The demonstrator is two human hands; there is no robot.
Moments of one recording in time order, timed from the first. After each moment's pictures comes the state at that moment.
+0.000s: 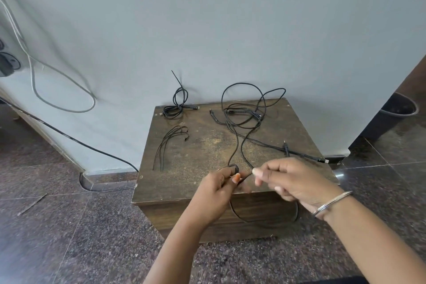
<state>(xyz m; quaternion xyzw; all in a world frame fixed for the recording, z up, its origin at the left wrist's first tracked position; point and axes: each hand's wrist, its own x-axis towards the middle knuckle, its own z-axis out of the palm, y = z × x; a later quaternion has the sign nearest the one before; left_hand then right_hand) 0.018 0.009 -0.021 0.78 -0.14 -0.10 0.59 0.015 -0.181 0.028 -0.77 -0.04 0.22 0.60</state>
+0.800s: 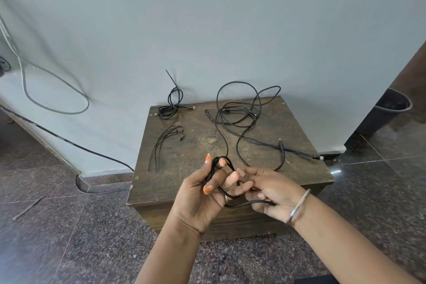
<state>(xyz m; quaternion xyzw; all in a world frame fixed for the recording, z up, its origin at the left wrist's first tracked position) 0.013 0.010 -0.013 0.24 0.01 -0.25 0.94 0.016 -0.148 0.001 -0.55 0.14 0.32 0.76</state>
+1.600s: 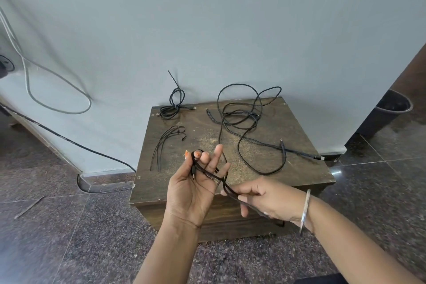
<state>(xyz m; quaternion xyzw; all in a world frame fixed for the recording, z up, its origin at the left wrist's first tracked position) 0.022 0.019 -0.013 0.23 0.05 -0.10 0.97 0.011 -0.155 0.000 -0.82 -0.15 0.29 0.47</state>
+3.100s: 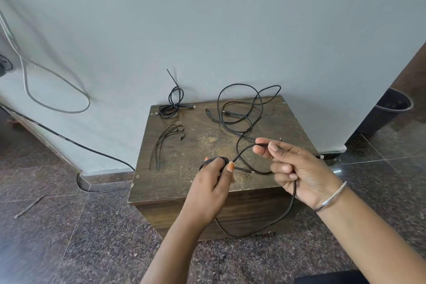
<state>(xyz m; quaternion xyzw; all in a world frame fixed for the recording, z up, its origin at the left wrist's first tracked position) 0.014 0.007 -0.015 0.85 -0.14 0.04 0.50 0.026 -0.191 0.021 -0.46 0.09 0.19 0.86</state>
